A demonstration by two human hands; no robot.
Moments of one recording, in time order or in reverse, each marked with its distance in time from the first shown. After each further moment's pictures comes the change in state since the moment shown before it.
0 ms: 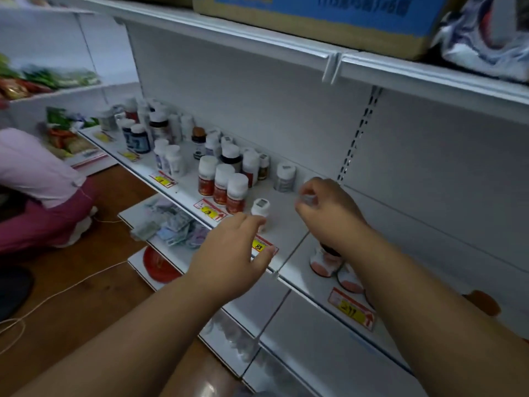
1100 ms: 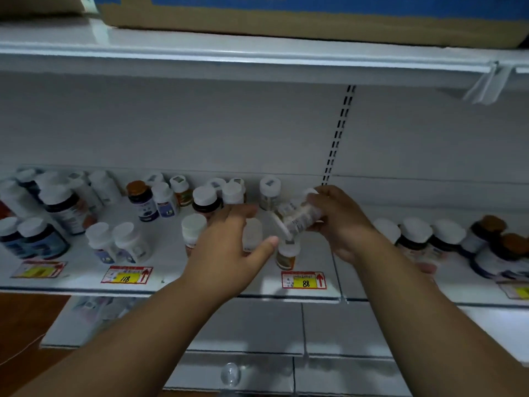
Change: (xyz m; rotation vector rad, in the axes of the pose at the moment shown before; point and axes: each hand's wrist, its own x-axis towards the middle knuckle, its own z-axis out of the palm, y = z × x) left_hand 0.158 -0.155 -0.031 -0.349 -0.237 0.373; right_hand 0.068 -0.057 0.083 1.063 0.420 0.623
